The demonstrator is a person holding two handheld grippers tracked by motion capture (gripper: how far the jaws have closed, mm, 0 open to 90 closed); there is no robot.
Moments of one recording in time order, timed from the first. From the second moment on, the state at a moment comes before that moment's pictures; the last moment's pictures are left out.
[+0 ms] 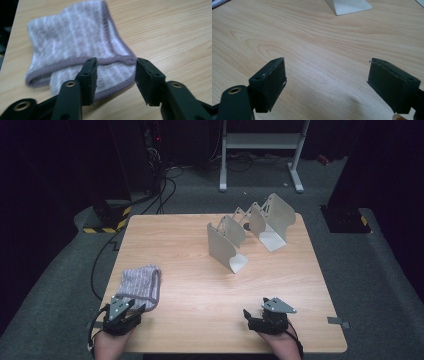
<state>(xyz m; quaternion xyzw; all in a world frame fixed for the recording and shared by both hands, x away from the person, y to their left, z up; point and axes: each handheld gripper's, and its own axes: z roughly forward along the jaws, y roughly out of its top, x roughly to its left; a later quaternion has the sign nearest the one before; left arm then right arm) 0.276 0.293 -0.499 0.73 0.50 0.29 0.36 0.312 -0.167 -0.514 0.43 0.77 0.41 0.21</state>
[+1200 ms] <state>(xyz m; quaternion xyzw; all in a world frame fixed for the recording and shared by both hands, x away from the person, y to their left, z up) 0.280 0.256 -0.504 0.77 0.44 0.26 0.39 0.441 -0.095 -0.439 0.41 0.74 0.46 0.27</state>
